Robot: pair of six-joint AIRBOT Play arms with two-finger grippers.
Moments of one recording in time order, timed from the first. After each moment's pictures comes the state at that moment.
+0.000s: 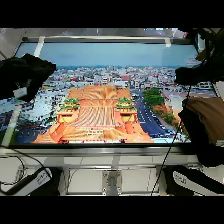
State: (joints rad) left arm 0.44 -1.10 1.40 1.25 -0.90 -1.50; right arm 0.01 -1.19 1.67 -1.41 1.63 1.50
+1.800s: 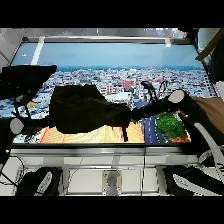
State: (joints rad) left arm 0.07 -0.67 0.57 1.56 -1.03 -1.91; right arm 0.29 -1.19 0.91 -0.87 1.10 1.15
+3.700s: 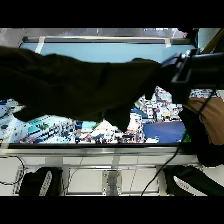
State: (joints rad) left arm 0.10 -0.36 1.18 1.20 -0.90 -1.70; right arm 0.41 -1.01 1.87 -1.05 1.54 1.36
